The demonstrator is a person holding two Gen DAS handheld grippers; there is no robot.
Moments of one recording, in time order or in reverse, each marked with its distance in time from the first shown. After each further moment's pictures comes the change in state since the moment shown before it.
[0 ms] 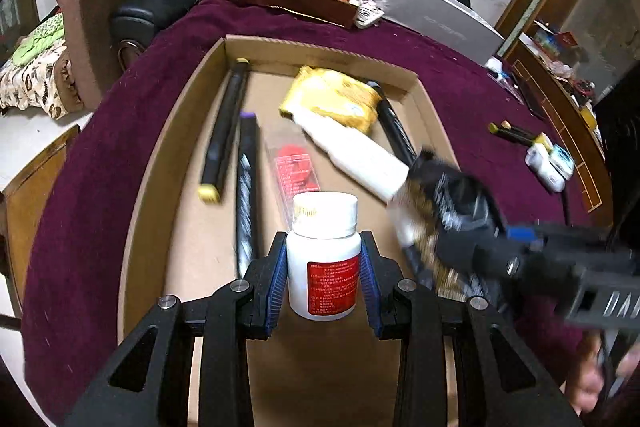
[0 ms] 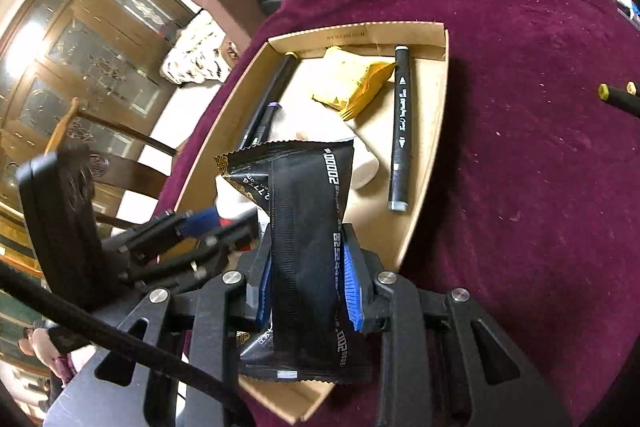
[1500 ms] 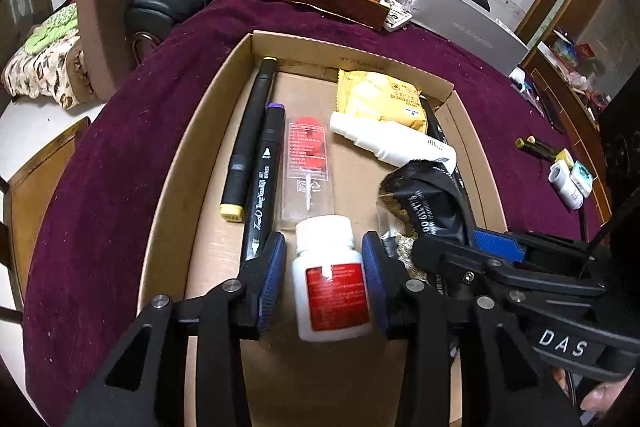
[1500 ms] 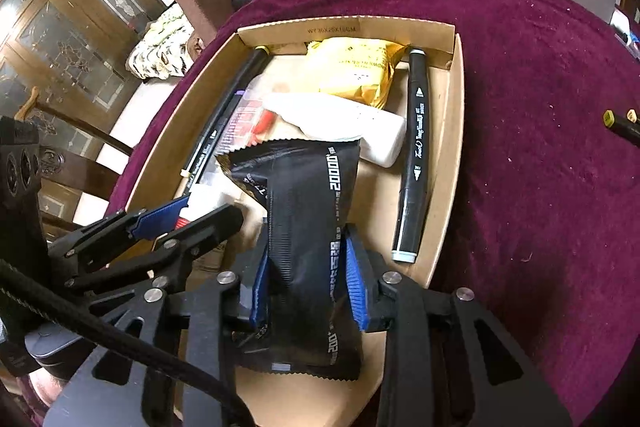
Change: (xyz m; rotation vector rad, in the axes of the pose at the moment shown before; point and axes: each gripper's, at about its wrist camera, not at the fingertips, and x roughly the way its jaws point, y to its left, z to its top) left arm 0.013 0.021 0.005 -0.047 0.005 0.022; right arm 0.025 0.007 0.005 -0.032 -0.021 -0.140
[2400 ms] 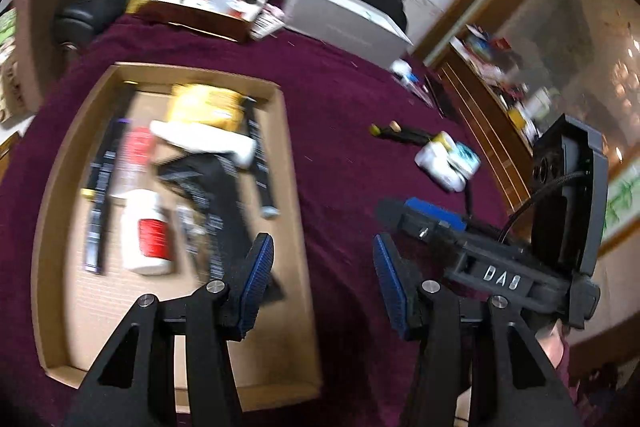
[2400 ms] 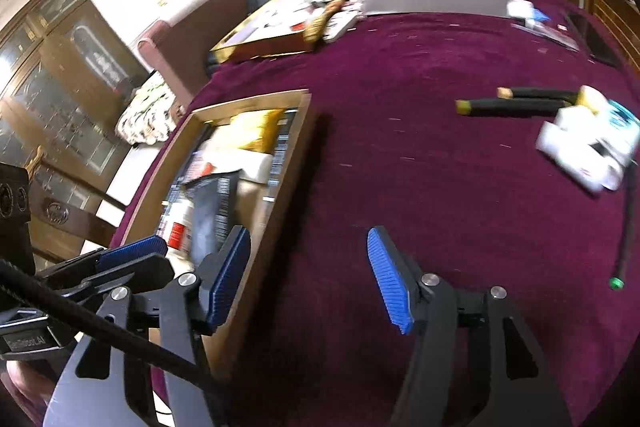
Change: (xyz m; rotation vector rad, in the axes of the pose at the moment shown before) left arm -0.053 -0.106 -0.009 0.086 0.015 -0.297; right arm -0.123 -0.088 -0.051 0.123 -0.223 -0.052
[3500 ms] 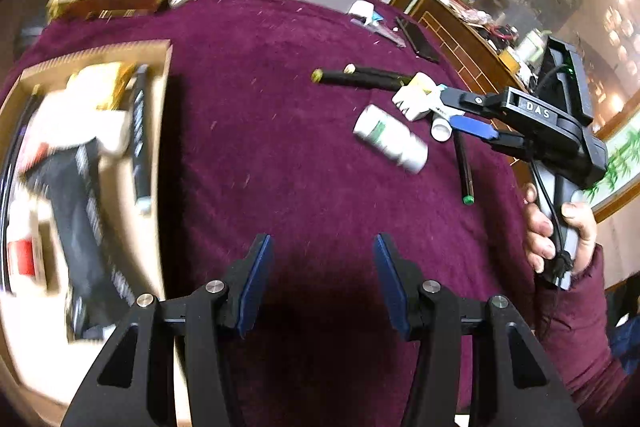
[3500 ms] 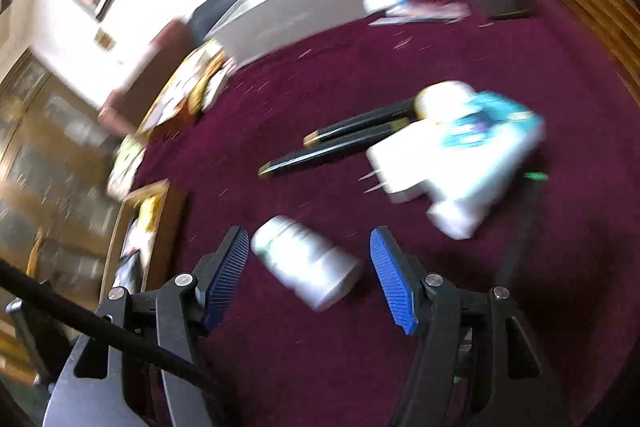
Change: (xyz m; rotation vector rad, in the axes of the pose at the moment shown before) left arm 0.078 -0.078 -0.004 0.152 0.094 0.016; right arm -0.041 -0.189 0.049 0.251 -0.052 0.000
